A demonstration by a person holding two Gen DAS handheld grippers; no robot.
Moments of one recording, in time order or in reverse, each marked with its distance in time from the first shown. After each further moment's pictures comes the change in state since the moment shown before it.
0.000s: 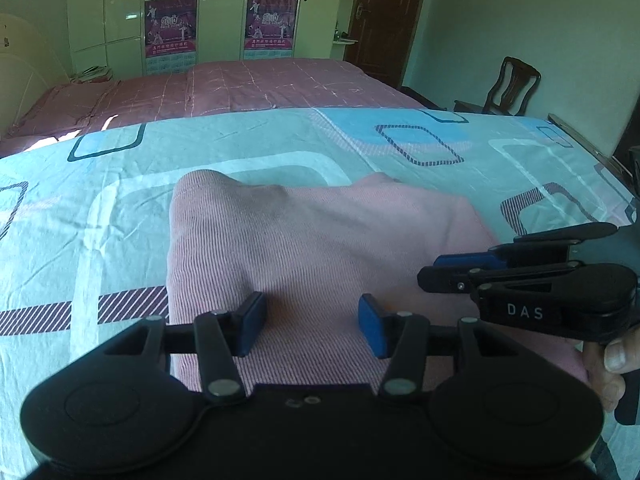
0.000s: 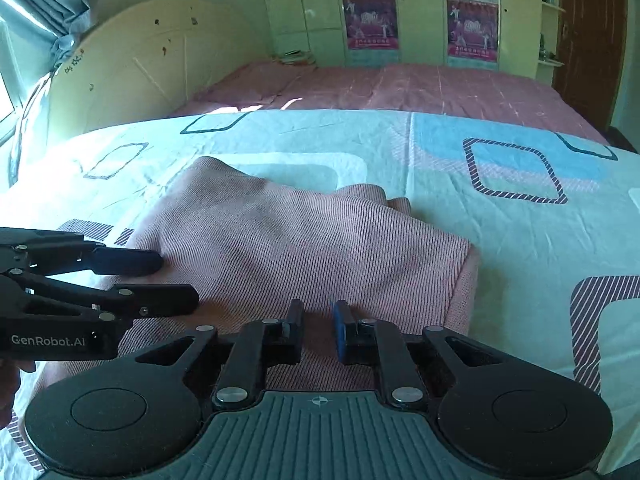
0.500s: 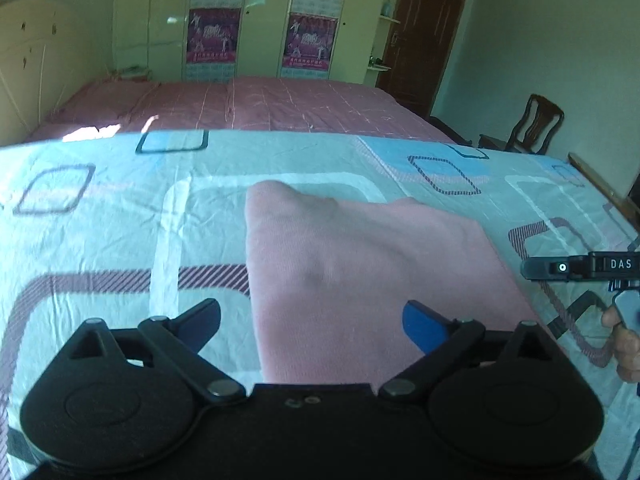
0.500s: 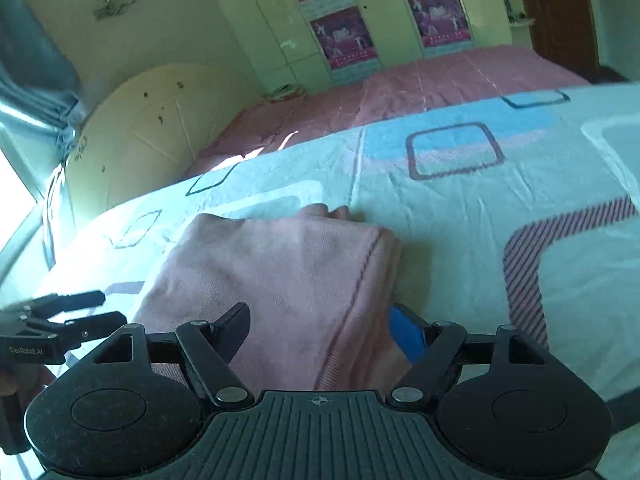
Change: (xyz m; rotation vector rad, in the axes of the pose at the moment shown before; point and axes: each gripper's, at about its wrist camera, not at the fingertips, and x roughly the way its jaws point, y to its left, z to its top) left arm -0.061 0.045 -0.017 -0.156 -0.047 0.024; right arm -0.069 -0.091 -0.025 0.360 -0.058 0.197
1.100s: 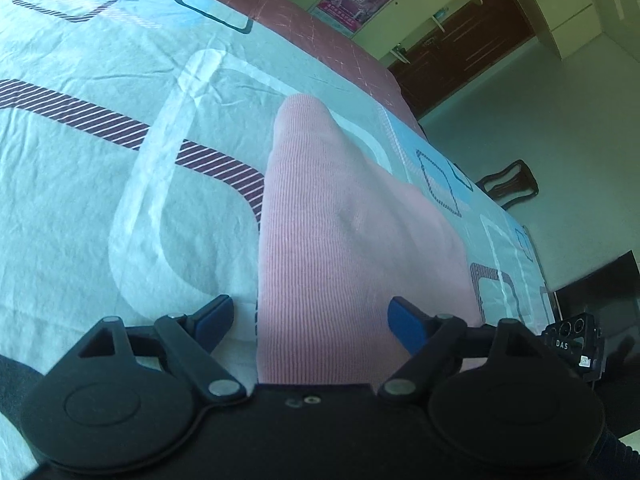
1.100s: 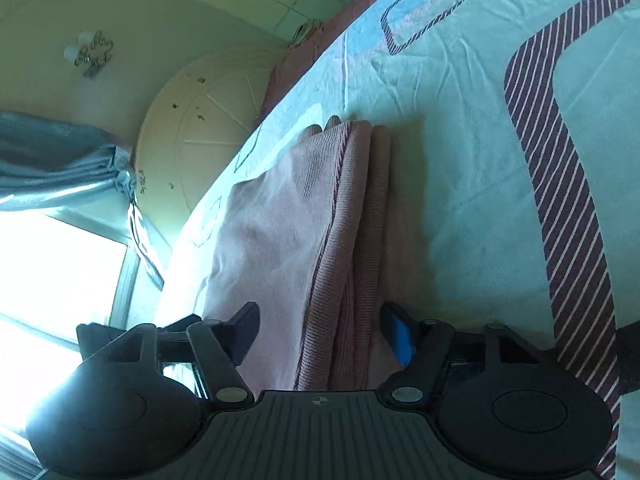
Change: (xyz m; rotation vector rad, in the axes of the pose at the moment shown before) left arm 0.040 0.056 -0.020 -0.391 0.157 -0.257; right arm 0.032 -0.058 0.006 0.269 0.240 0.296
